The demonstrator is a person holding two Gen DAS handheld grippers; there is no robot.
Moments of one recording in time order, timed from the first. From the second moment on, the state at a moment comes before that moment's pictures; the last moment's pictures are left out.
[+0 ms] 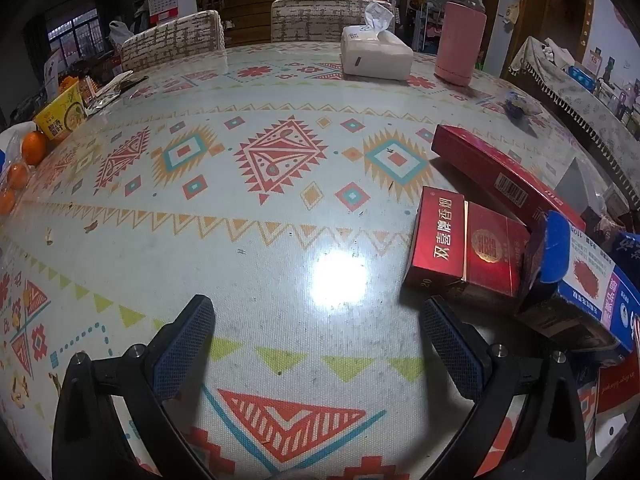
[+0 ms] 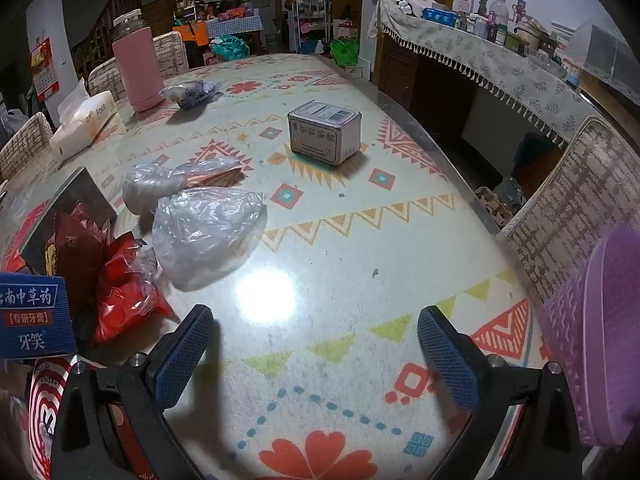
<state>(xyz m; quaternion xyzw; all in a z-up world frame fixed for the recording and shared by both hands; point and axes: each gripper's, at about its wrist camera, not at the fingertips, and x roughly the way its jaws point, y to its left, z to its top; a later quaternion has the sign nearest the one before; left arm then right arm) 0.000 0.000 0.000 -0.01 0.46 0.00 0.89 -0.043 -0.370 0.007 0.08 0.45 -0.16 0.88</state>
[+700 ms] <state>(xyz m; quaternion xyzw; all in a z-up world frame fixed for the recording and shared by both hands) -0.005 -0.002 0.000 0.00 0.47 0.01 0.88 -0.043 -0.370 0.007 0.08 0.45 -0.16 0.88</state>
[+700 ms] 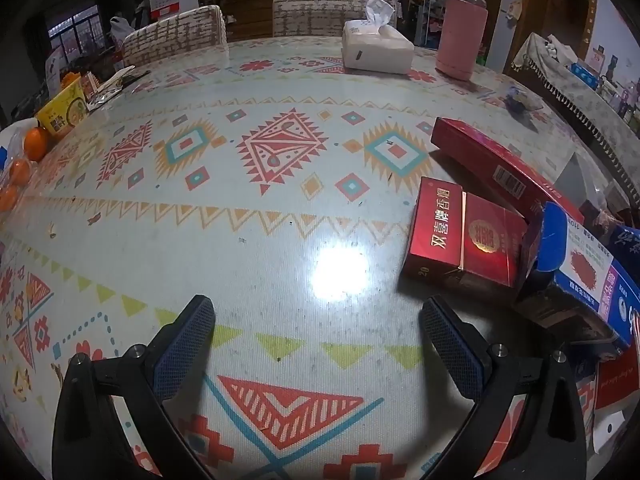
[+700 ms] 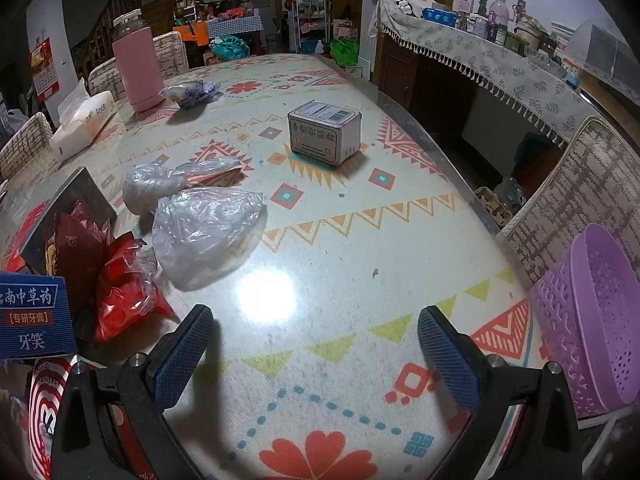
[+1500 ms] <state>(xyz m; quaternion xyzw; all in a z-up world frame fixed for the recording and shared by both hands) -0.145 -0.040 0.072 0.06 0.38 0.00 0.92 -0.074 -0.378 0.008 0.08 0.47 -0.11 0.87</state>
